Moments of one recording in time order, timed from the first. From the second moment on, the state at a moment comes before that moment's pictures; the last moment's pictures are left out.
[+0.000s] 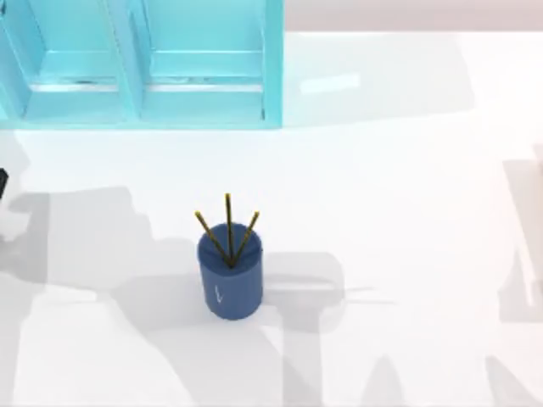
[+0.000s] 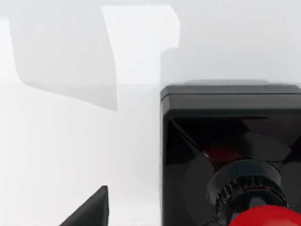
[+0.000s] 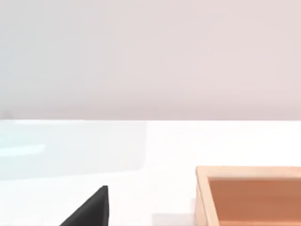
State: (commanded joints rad) left arm 0.24 2.00 1.38 -0.96 0.00 0.27; right arm 0.00 0.00 0.00 0.00 0.00 0.00
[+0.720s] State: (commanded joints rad) left arm 0.24 2.00 1.38 -0.96 0.00 0.27; right arm 0.00 0.00 0.00 0.00 0.00 0.00
